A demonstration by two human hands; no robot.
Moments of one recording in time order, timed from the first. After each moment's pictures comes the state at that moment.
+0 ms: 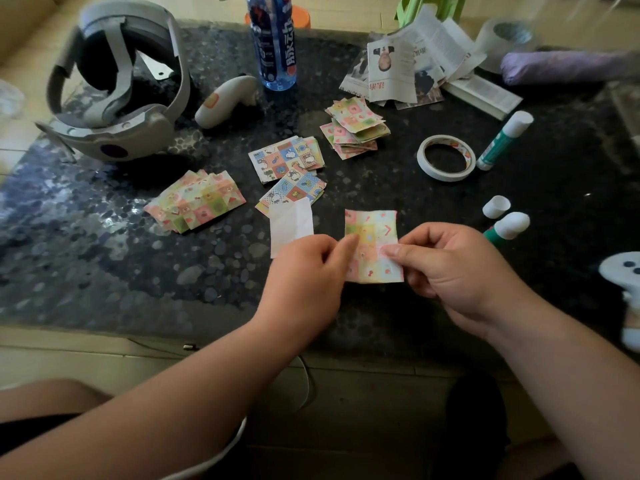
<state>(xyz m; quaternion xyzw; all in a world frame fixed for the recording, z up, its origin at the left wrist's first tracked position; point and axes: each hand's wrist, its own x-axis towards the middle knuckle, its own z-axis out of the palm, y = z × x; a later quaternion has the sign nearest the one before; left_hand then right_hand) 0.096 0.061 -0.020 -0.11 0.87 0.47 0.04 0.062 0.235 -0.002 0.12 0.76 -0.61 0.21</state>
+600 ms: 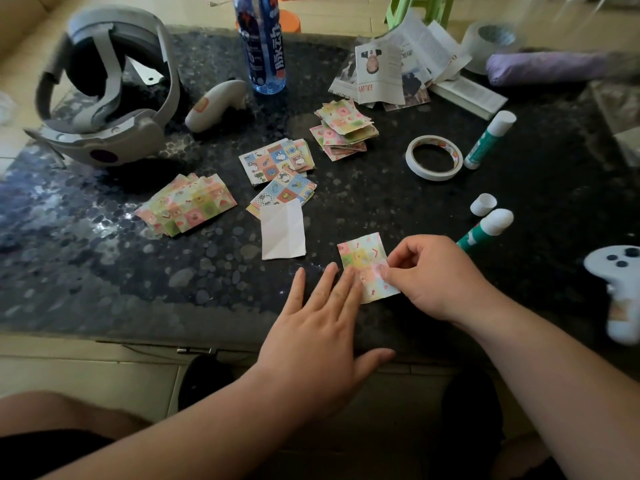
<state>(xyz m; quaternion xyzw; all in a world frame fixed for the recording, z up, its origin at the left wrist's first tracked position) 0.144 0.072 -0.049 0.18 0.97 0.02 0.16 0.059 0.241 -0.019 0.05 0.92 -0.34 0.19</state>
